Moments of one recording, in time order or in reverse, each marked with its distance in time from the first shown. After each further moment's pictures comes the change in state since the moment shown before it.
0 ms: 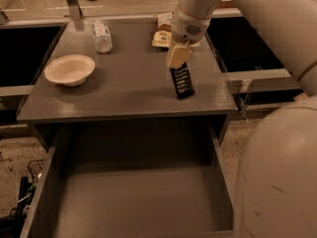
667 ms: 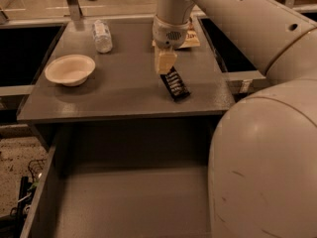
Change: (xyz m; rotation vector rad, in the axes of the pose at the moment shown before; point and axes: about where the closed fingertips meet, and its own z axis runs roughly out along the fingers) arm -0.021 -0.002 0.030 -0.061 0.107 -0.101
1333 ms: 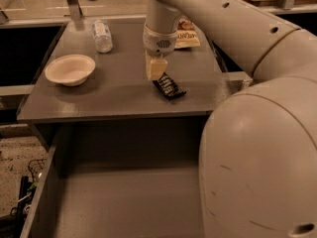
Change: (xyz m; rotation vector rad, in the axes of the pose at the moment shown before) arm -0.020 -0.005 0.028 -0.019 -0.004 -0.060
